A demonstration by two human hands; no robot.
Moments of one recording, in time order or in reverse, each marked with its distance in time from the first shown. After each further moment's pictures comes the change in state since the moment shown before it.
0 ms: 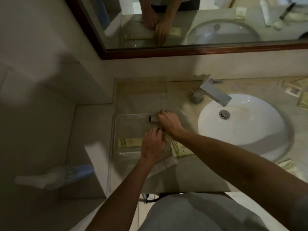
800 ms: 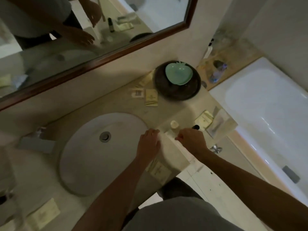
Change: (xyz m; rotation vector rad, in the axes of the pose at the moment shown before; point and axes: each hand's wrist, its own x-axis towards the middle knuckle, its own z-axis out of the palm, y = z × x) left_hand 0.103 0.518 0.207 -0.024 -0.329 0.567; right_hand -0.445 0.498 -0.016 0.182 0.147 0.827
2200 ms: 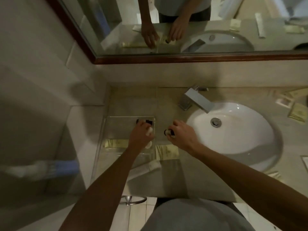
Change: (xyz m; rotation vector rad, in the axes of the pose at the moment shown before) left_hand -0.376 -0.372 -0.153 -0.265 0.308 -0.739; right_hand -0.066 -0.525 0.122 0.033 -0.097 -0.803
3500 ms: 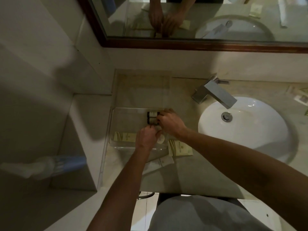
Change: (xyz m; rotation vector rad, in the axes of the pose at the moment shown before) left_hand -0.011 -0.038 0.014 0.318 -0.084 -0.049; right_hand 0.082 -0.061 0.053 -0.116 -0.106 -0.248
